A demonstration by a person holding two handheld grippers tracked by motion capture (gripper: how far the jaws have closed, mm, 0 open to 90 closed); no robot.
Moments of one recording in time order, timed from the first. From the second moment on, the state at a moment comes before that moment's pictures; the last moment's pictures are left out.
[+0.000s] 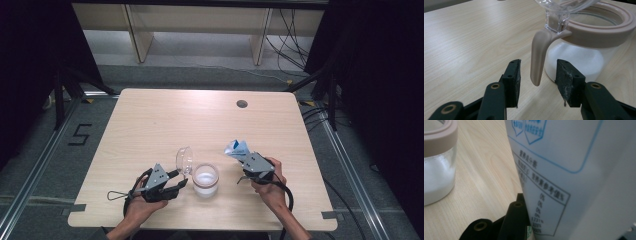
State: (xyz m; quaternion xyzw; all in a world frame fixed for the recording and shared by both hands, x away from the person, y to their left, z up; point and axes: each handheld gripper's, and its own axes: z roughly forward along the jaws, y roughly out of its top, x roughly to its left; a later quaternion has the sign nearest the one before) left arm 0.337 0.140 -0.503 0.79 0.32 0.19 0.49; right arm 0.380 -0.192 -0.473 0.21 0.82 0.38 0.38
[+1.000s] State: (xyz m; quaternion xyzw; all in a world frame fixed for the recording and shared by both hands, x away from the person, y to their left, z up) left arm 0.336 0.141 -0.503 0.78 0.33 0.19 0.50; right arm 0.404 -0.232 -0.489 0.35 0.78 0.44 0.28
